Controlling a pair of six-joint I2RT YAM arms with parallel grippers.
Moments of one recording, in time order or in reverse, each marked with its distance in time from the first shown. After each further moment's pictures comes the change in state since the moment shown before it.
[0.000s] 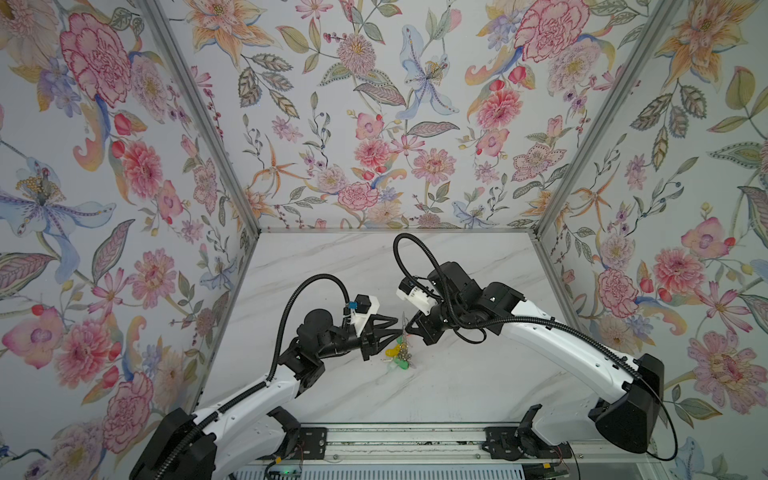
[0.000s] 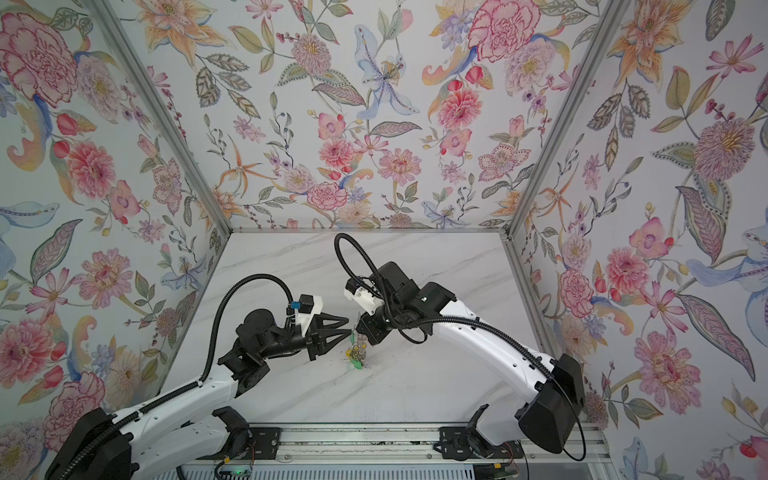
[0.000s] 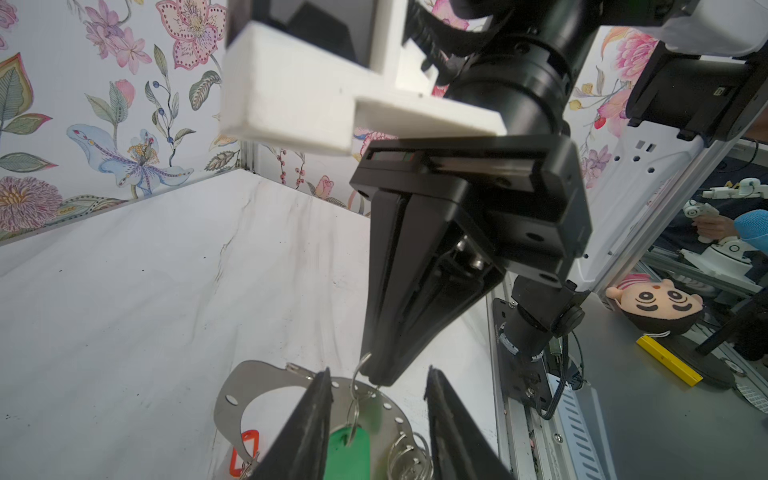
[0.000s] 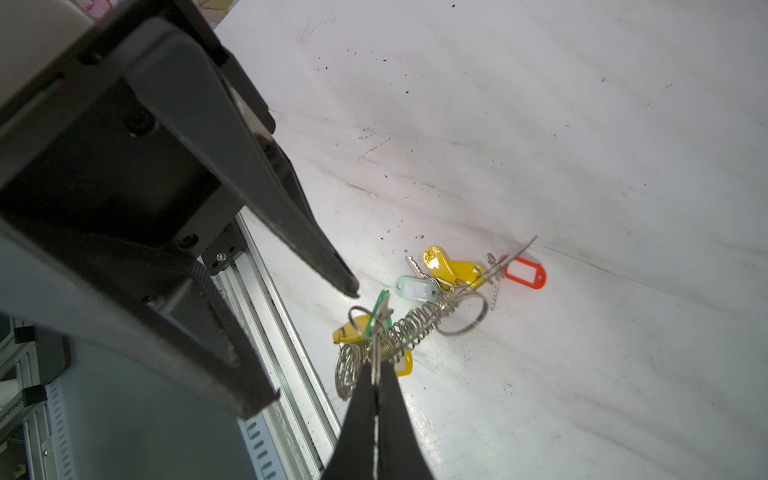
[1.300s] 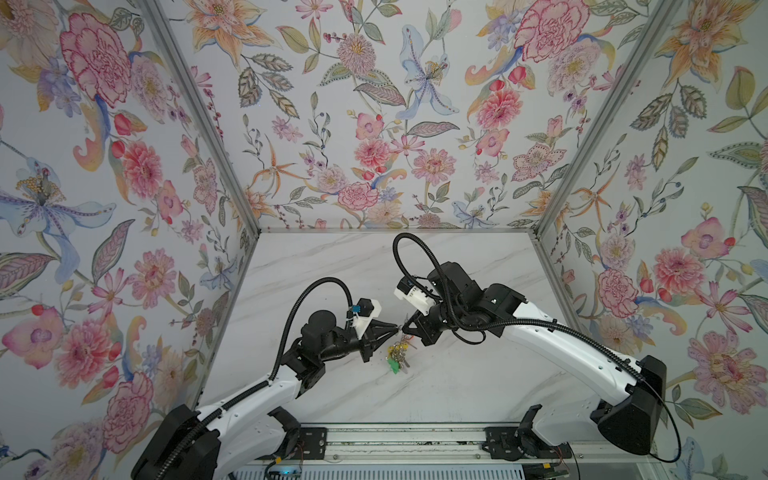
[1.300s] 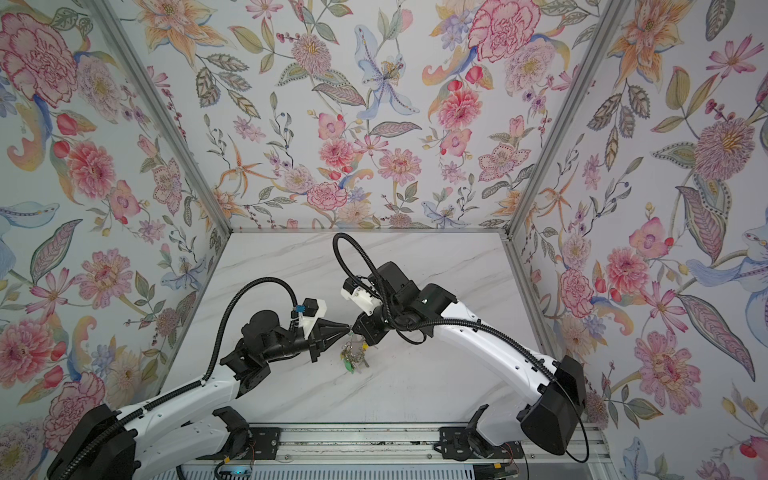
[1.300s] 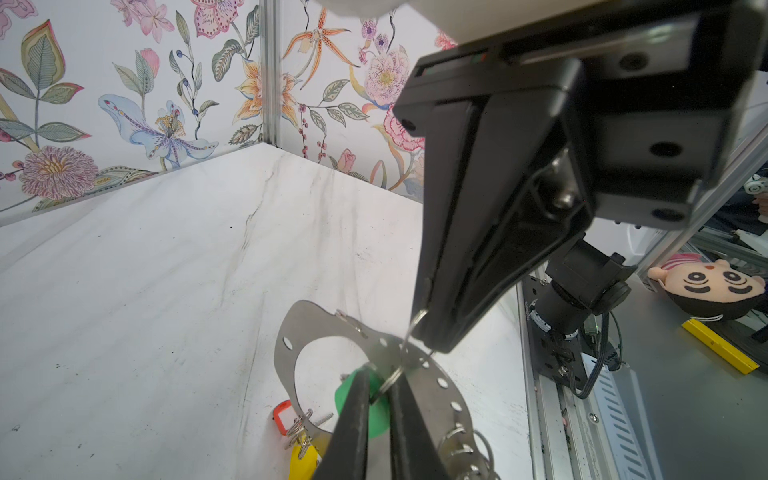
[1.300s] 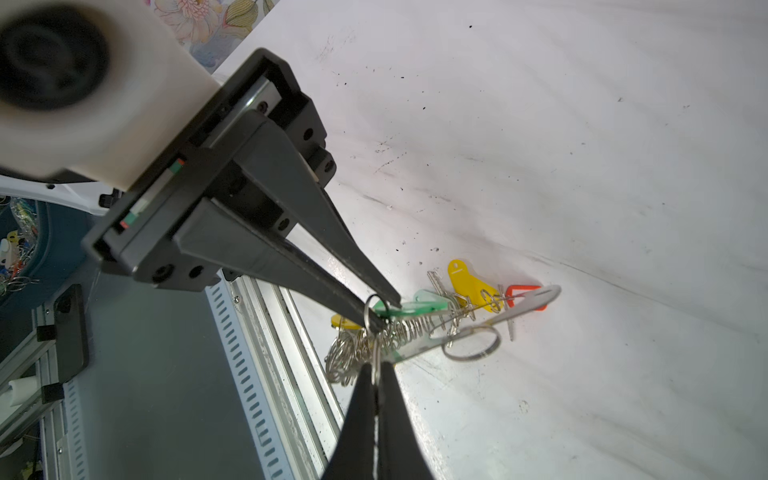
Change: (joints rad) left arm 0.000 0.018 -0.018 -0.056 -0.059 0.082; right arm 0.015 -0.006 0.000 0.029 -0.021 0.018
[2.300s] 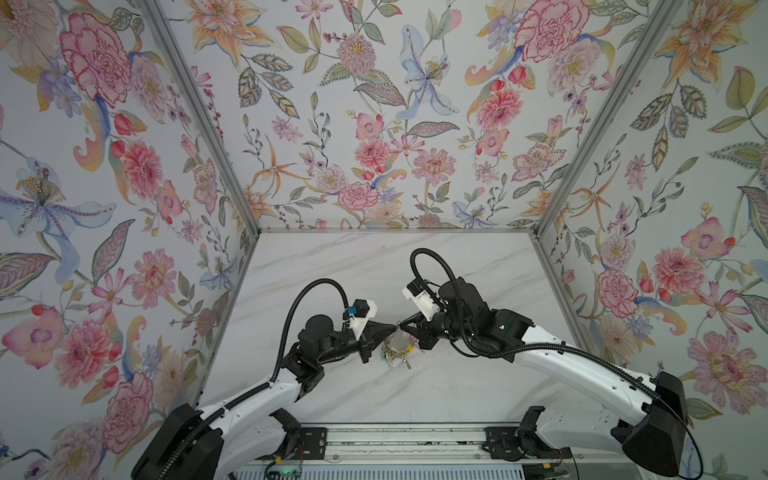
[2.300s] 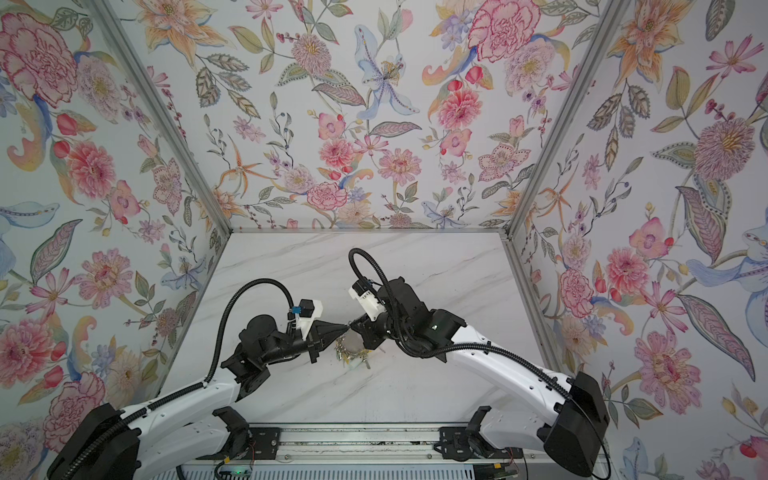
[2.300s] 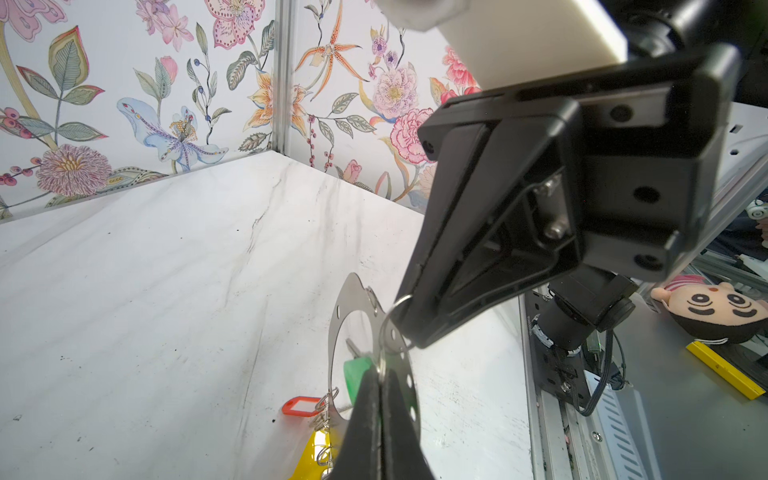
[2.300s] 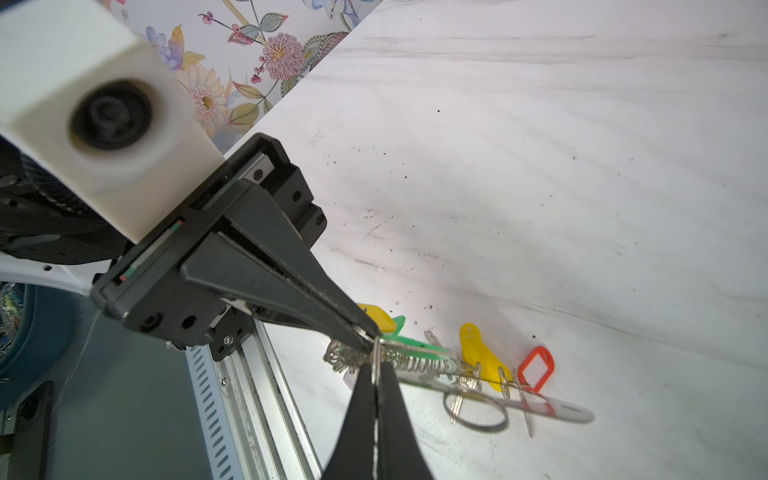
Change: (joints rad) left arm 0.000 0.001 -0.053 0.108 -0.023 -0.065; right arm 0.048 -0.162 -0.299 0.426 0.131 0.176
